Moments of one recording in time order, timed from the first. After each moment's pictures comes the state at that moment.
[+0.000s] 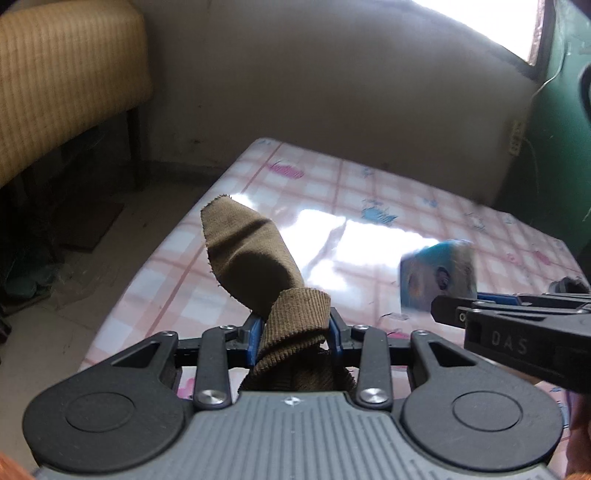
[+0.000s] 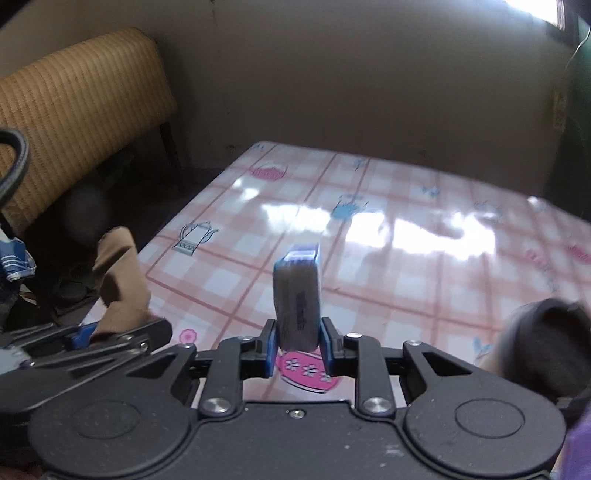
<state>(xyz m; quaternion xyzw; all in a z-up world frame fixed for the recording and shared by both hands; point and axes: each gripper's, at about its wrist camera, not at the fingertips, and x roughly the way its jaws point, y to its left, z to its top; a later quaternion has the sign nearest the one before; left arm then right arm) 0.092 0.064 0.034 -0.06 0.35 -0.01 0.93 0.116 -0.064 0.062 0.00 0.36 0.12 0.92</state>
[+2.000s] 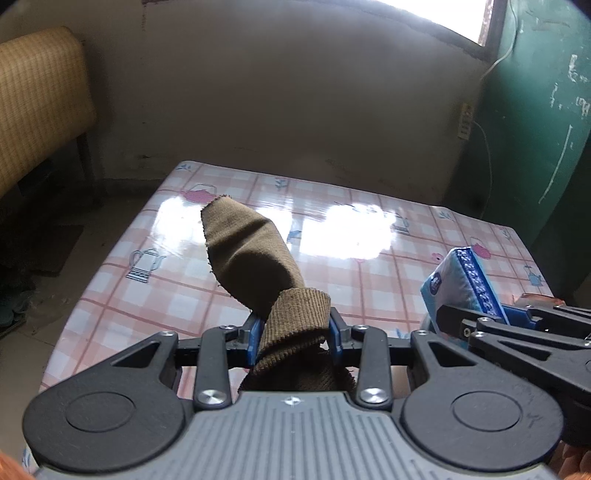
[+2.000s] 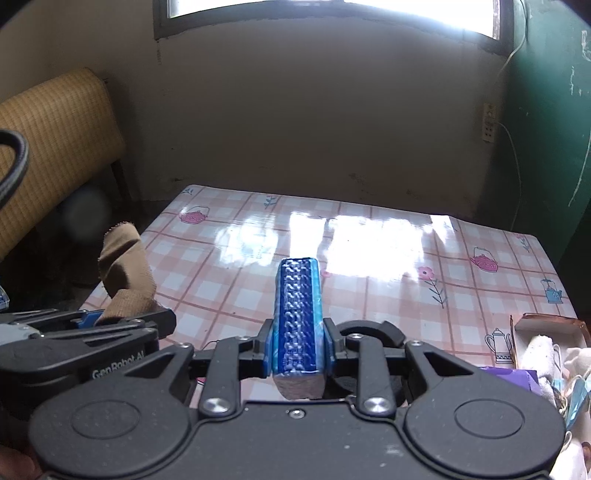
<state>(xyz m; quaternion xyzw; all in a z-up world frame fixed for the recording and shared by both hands) 0.089 -0.038 0.090 -0.03 0.36 -0.06 0.93 0.084 -0.167 0.113 0.02 0.35 0.05 0.94</state>
